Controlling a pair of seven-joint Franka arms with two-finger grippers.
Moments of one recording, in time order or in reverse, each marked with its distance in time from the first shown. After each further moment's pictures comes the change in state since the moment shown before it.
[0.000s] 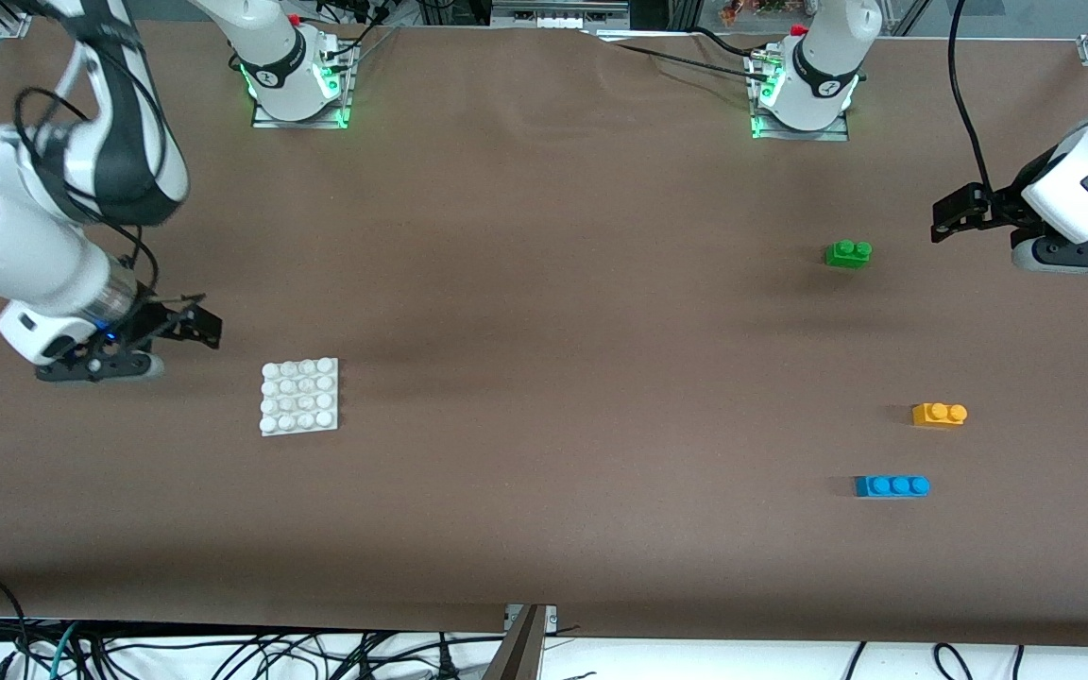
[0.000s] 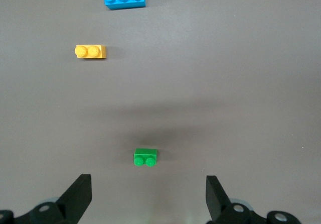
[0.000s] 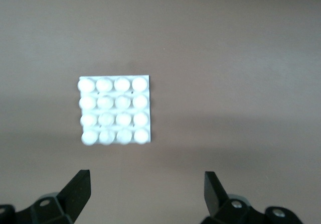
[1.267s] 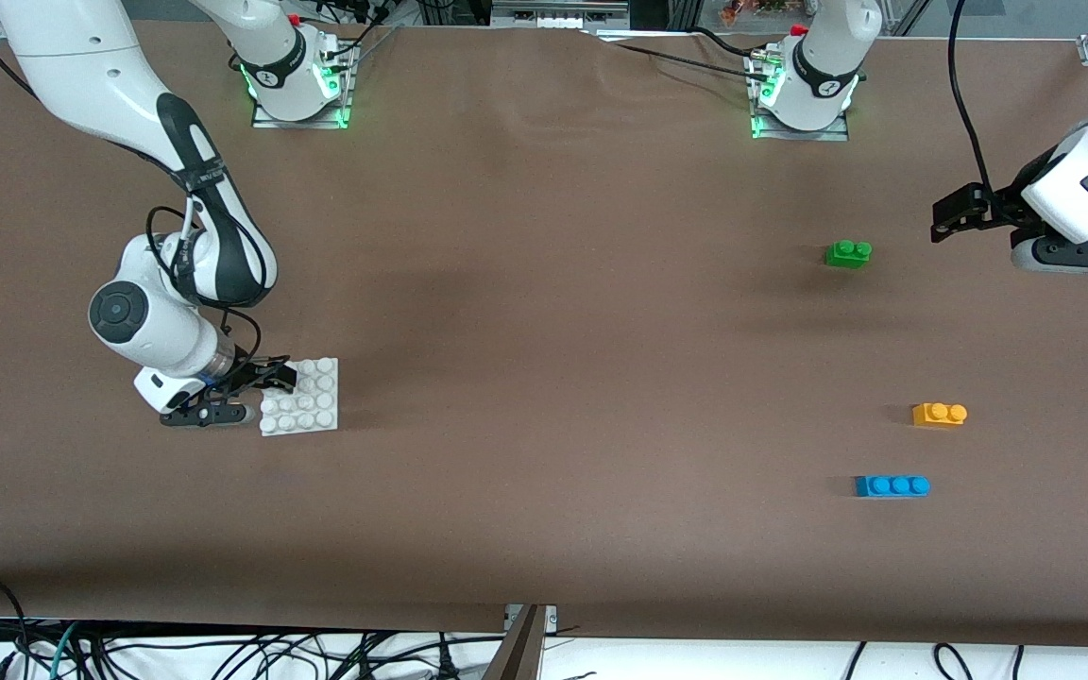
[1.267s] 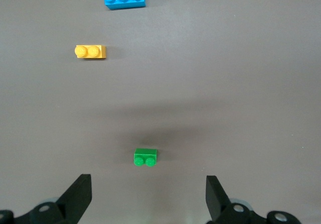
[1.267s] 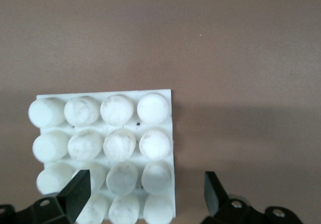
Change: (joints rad) left arm 0.000 0.000 0.000 0.000 0.000 0.000 0.000; right arm -0.030 0.285 0.056 -0.040 0.076 0.348 0.000
